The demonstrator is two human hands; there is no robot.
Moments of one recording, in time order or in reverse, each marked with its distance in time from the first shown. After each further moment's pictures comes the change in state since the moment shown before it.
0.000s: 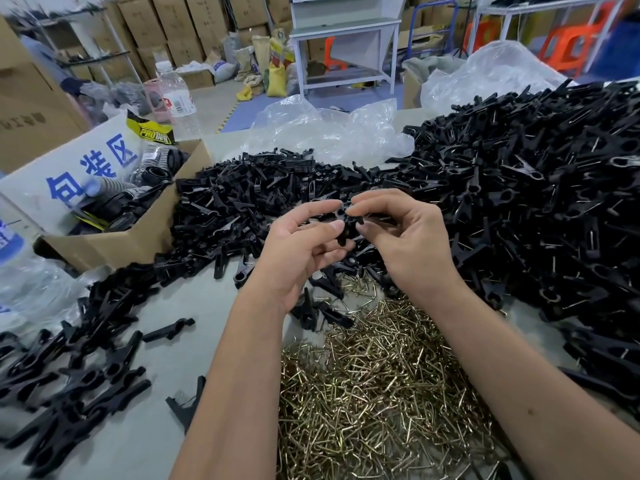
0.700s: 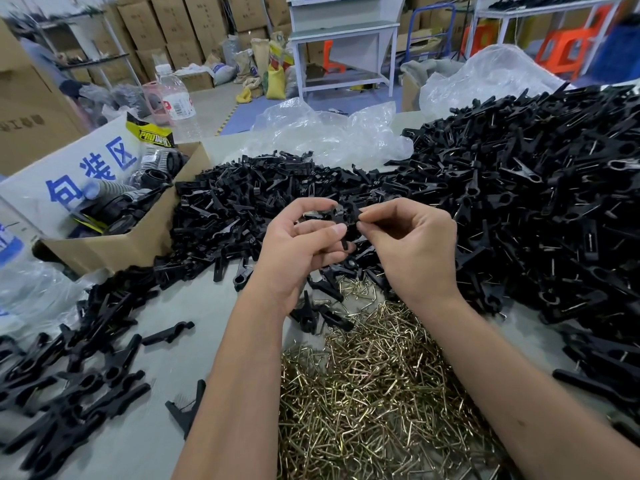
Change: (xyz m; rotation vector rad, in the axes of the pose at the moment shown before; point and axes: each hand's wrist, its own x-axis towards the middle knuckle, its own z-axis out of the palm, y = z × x) left_hand -0.001 0.001 0.001 0.050 0.015 0.076; right_hand -0.005 0.001 0.006 -0.171 0.221 0.013
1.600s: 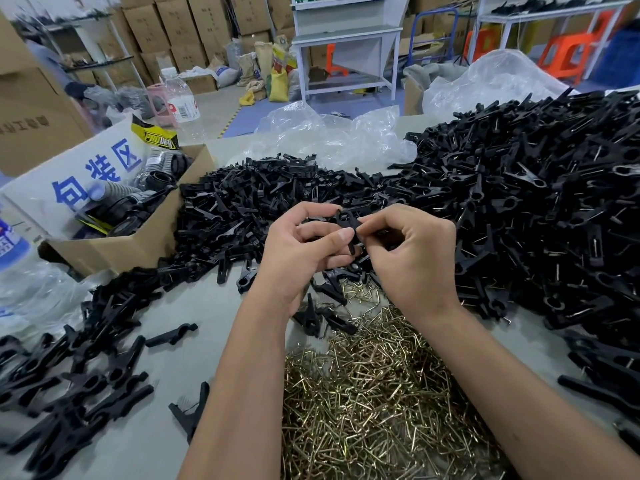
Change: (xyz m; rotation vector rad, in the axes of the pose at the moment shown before) left_hand 0.000 -0.001 -0.001 0.005 0.016 0.037; right_hand -0.004 -0.008 0.000 -0.294 -0.004 -0.299
